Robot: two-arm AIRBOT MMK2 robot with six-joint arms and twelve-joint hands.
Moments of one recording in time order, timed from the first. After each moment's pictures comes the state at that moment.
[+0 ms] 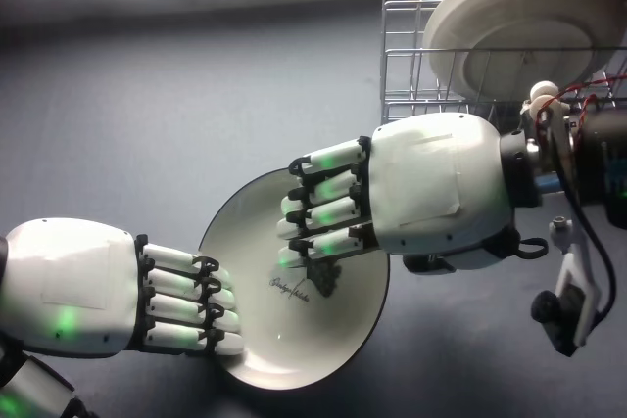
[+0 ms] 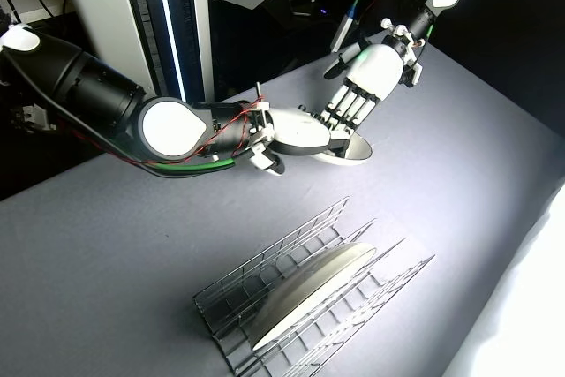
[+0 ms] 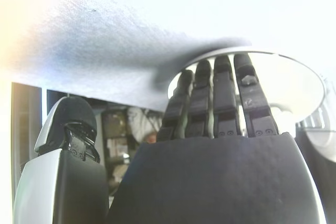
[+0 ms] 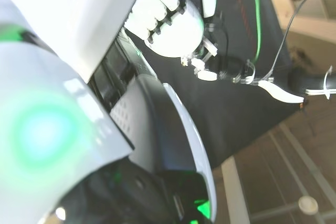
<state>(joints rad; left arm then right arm) 0.73 -0.90 1.22 1.53 -0.81 0.05 -0.44 -1.23 1.21 -1.16 0.59 -0.45</state>
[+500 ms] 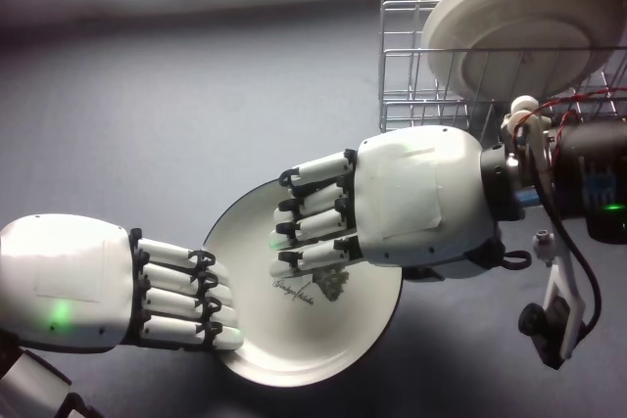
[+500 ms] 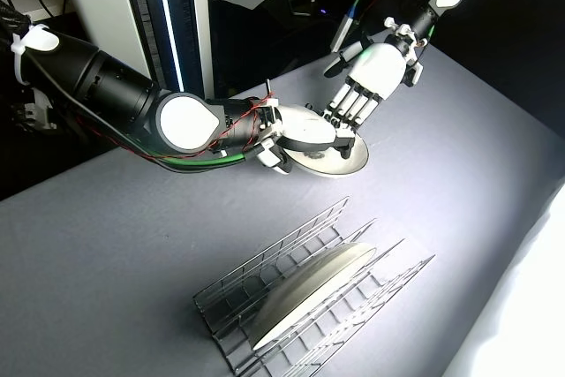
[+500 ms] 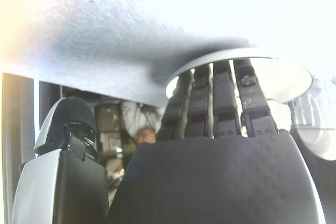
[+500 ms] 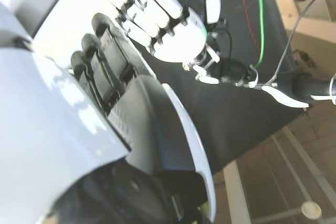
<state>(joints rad) 0.74 -0.90 1.23 1.49 -0.83 0.05 -0.43 -1.26 1.20 -1.16 0.56 -0.45</state>
